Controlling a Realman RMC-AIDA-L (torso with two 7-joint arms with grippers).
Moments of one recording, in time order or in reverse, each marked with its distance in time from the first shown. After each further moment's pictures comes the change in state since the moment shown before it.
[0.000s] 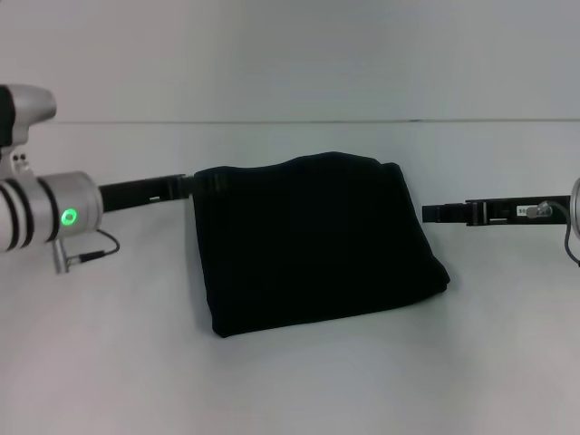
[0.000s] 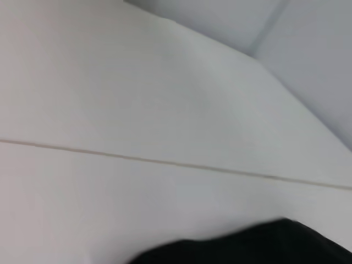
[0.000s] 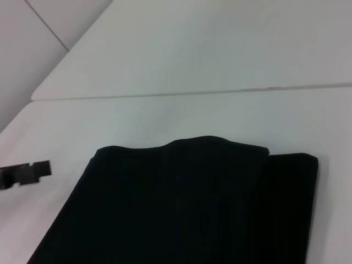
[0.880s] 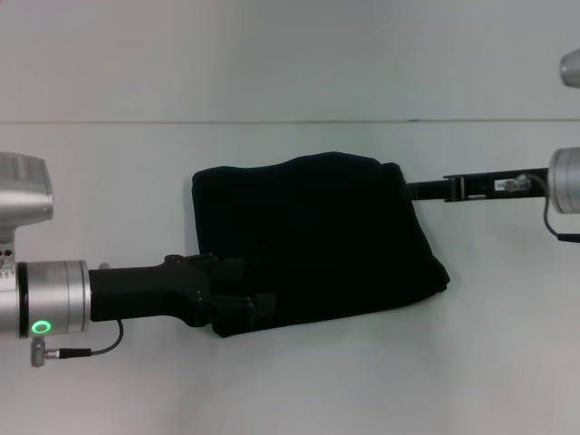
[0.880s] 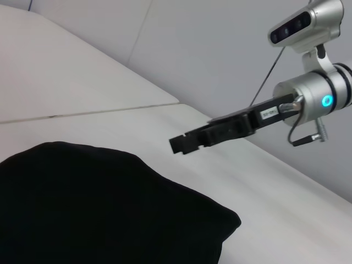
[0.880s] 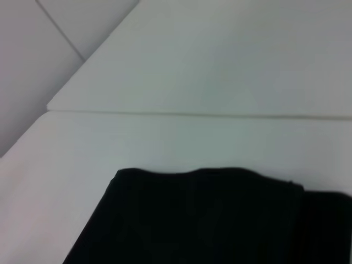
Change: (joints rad) left arm 0.132 -0.006 -0.012 0.031 0.014 0.550 0.459; right arm 0.066 -0.008 -0.041 0.009 0.026 0.006 0.042
